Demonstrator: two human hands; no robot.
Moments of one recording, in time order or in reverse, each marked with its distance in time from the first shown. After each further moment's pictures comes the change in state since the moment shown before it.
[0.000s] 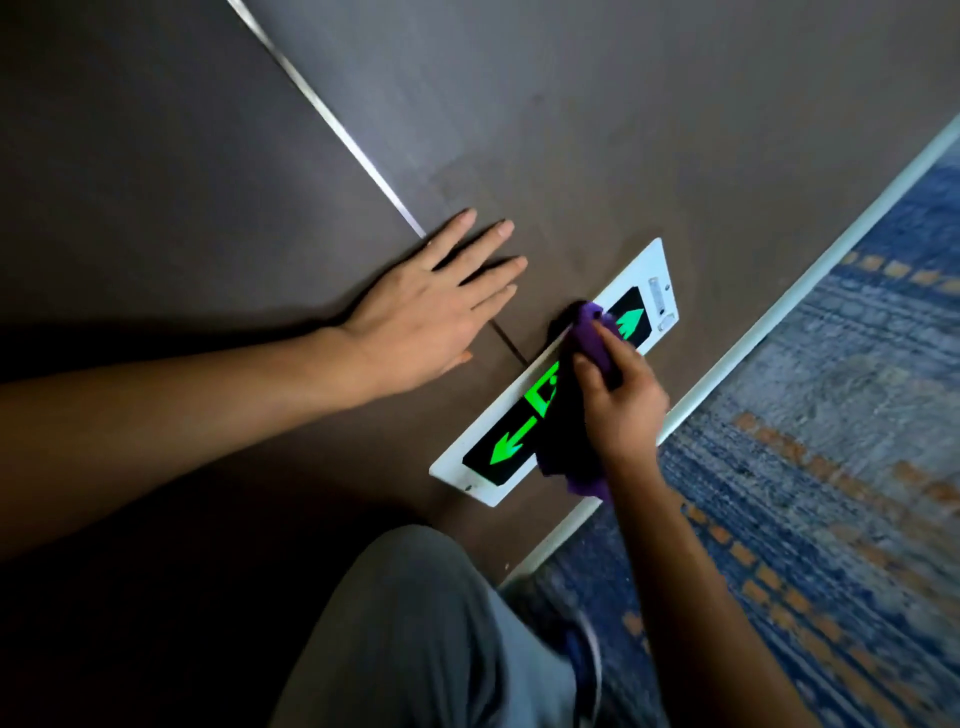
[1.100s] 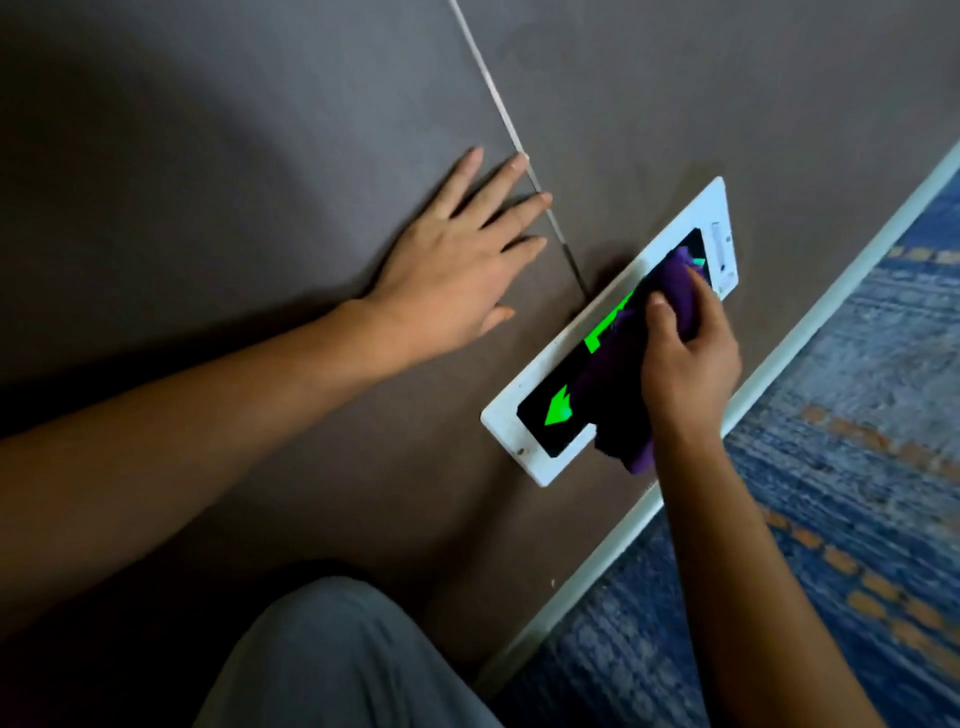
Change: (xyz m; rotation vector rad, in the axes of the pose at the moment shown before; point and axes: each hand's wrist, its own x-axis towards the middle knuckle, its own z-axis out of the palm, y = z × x) left_hand -0.057 0.051 0.028 -0.087 0.173 -0.257; right_hand -0.052 0.001 0.028 0.285 0.278 0.005
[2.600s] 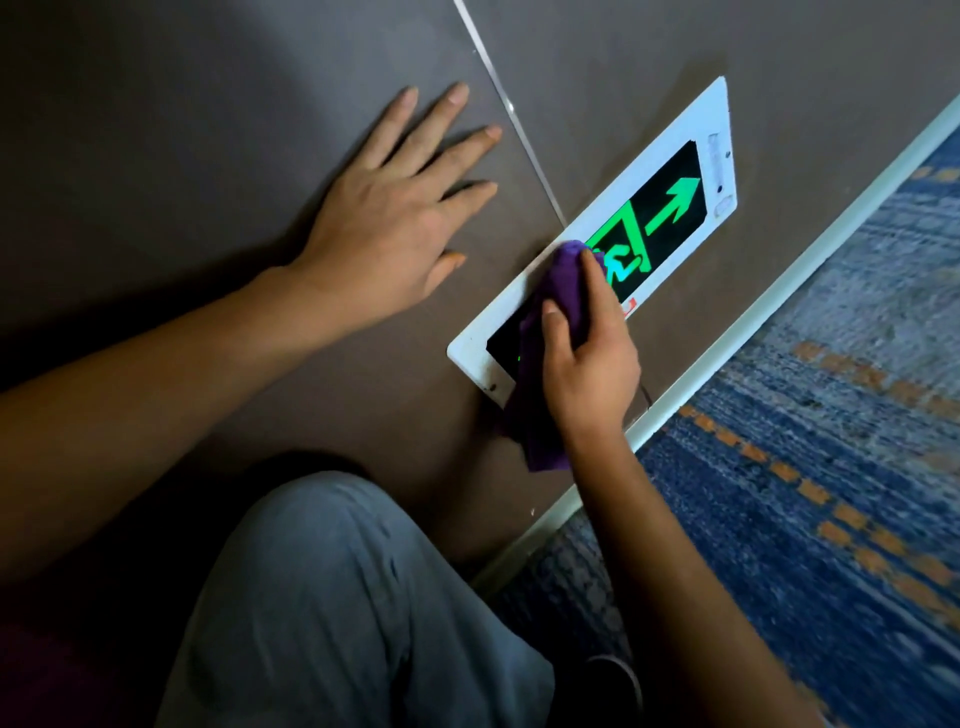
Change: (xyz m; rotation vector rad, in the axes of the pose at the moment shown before) left_hand -0.024 0.014 0.013 -0.160 0.092 -0.061; right_hand -0.058 0.048 0.018 -0.152 -0.182 -0.161
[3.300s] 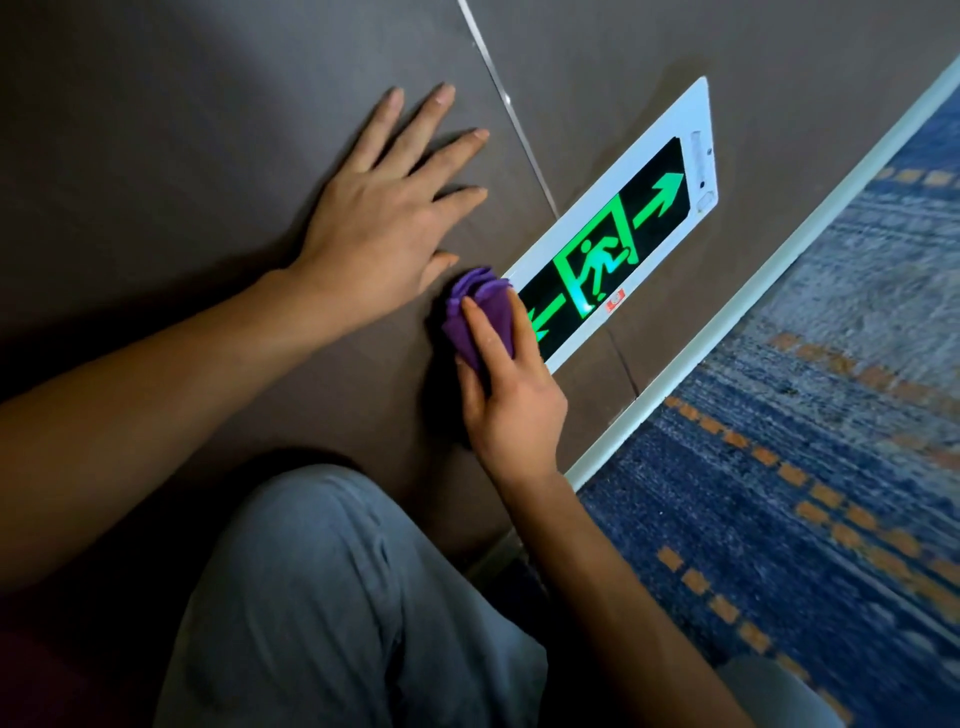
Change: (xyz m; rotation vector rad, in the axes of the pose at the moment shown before) left_hand -0.011 0.004 0.002 0.011 0.014 -0.021; right_hand -0.067 -0.015 0.026 -0.248 -0.132 -0.323
